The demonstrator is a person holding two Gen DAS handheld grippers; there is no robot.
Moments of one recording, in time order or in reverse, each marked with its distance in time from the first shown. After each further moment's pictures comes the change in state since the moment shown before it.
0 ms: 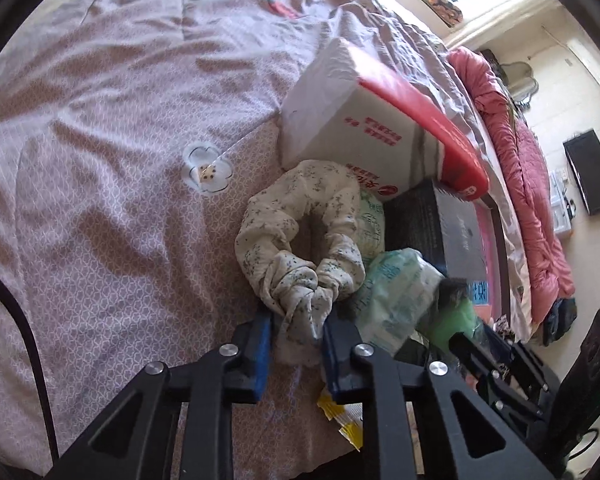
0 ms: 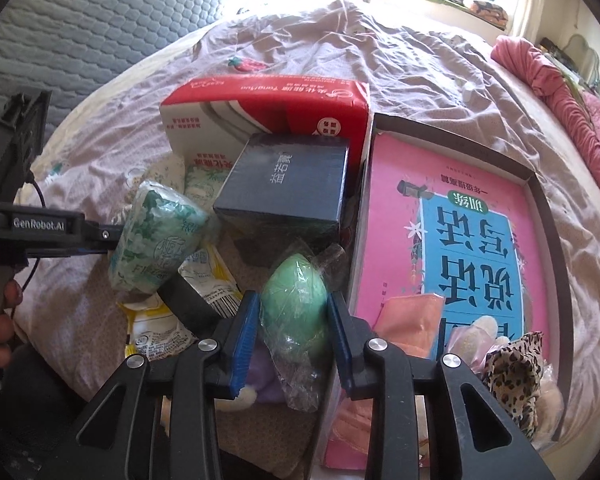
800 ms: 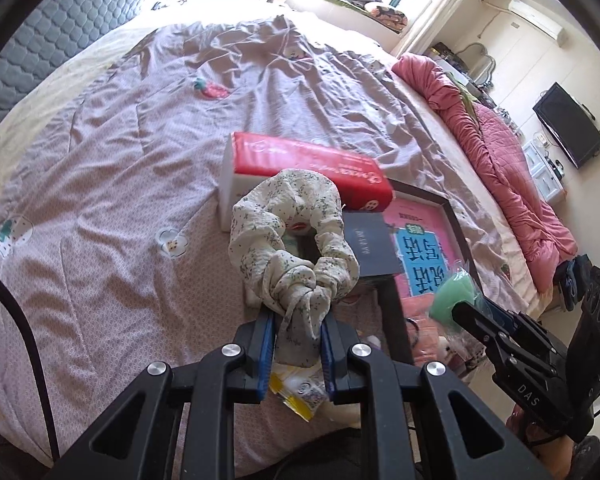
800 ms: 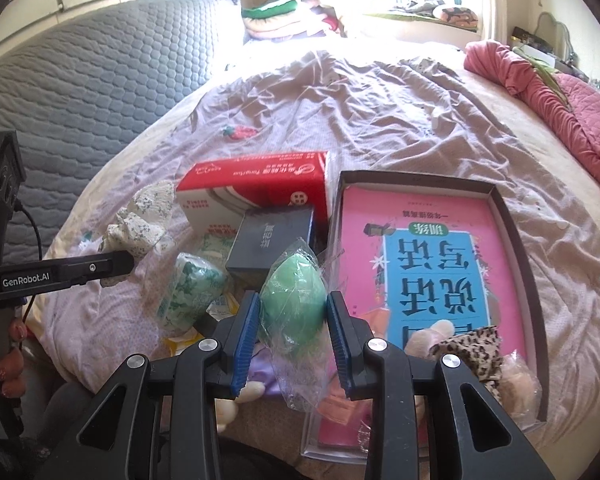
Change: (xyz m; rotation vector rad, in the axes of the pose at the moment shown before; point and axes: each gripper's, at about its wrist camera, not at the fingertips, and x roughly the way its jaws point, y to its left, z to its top) left arm -0.081 -0.076 -0.017 0.204 -0.159 0.040; right arm -0.079 -0.032 0.000 0.126 -0.171 0.051
